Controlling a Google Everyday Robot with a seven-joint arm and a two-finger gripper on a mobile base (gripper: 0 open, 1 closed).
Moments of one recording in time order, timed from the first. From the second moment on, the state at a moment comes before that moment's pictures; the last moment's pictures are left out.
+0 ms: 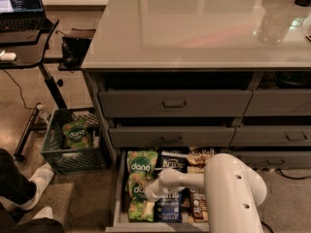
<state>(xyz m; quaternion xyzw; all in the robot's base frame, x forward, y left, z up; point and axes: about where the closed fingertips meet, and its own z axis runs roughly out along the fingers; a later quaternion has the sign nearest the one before) 0.542 0.072 0.147 -0.75 0.57 0.21 0.27</state>
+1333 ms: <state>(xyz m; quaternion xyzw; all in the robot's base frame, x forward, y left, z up) 0.542 0.072 0.153 -0.75 0.57 0.21 0.27</state>
